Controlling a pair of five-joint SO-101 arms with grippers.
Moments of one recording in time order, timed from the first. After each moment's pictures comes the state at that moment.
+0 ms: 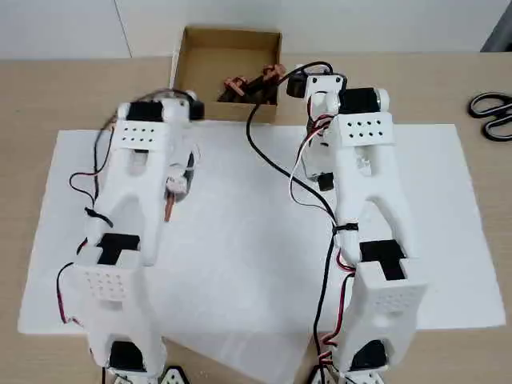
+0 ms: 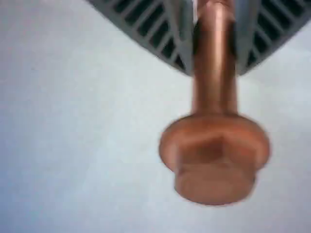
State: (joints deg) left arm 0.4 32.0 -20.5 99.1 -1.6; right arm -9.2 22.5 -28.0 96.1 6.2
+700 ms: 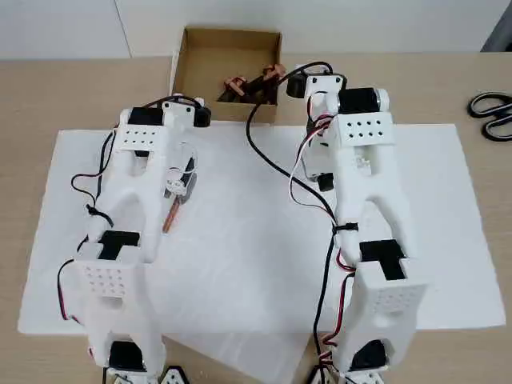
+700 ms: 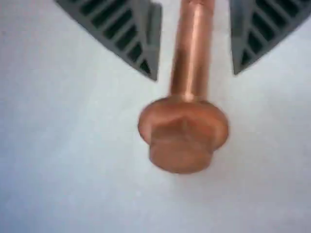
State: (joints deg) left arm -0.5 32.9 -20.3 93.2 -5.9; right arm -9.2 22.5 -28.0 96.1 6.2
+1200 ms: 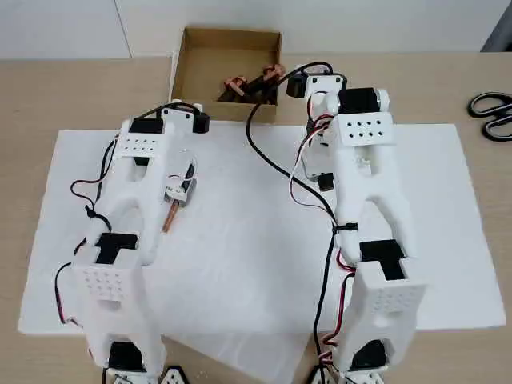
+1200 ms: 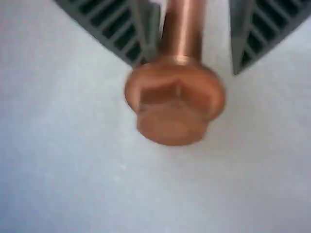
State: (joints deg) left arm -0.6 31.5 -11.8 84.4 -6.0; right arm -9.2 22.5 -28.0 96.1 6.2
